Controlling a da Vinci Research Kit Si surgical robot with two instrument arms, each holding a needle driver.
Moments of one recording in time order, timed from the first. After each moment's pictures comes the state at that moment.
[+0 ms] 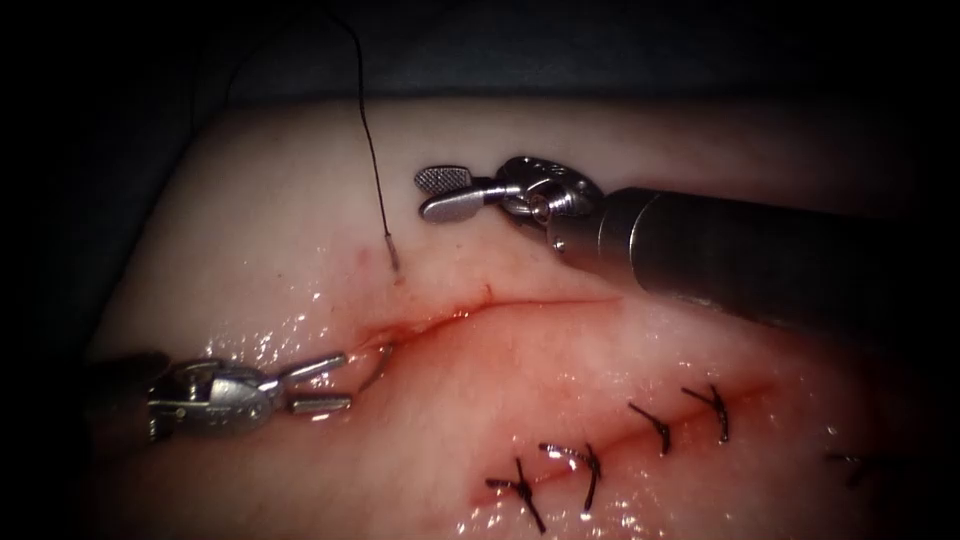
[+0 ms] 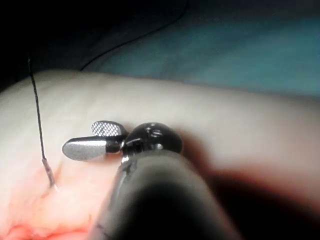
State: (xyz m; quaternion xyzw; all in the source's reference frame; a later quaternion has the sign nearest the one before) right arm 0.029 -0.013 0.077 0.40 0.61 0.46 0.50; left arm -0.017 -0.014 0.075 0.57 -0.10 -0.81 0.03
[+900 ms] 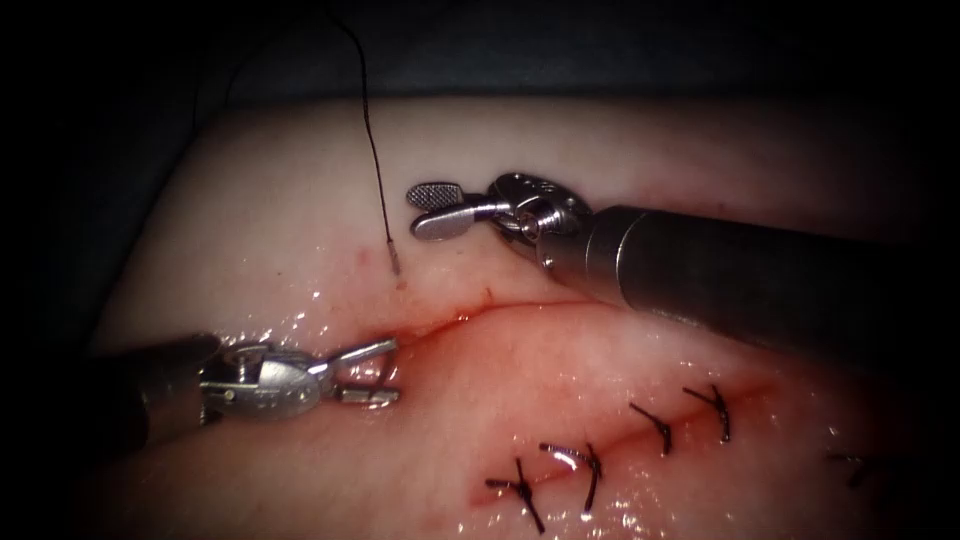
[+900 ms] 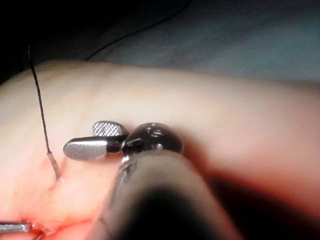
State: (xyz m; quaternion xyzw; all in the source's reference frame) right arm 0.030 -0.015 0.077 0.39 0.61 0.46 0.51; left arm -0.021 -0.012 0.077 0.57 -0.10 -0.82 0.01
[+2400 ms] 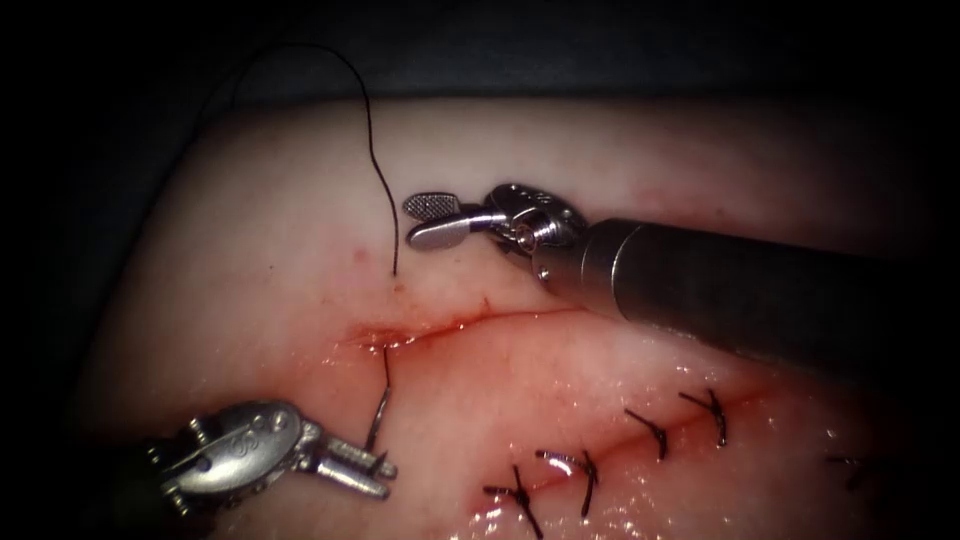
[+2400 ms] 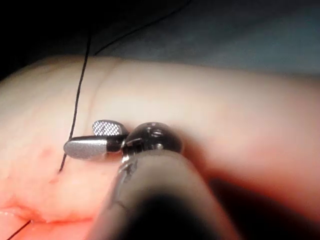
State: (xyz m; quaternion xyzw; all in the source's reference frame) right arm 0.030 -0.016 0.078 0.38 0.61 0.46 0.52; left arm -0.022 -0.012 0.061 0.65 0.33 -0.68 -0.10
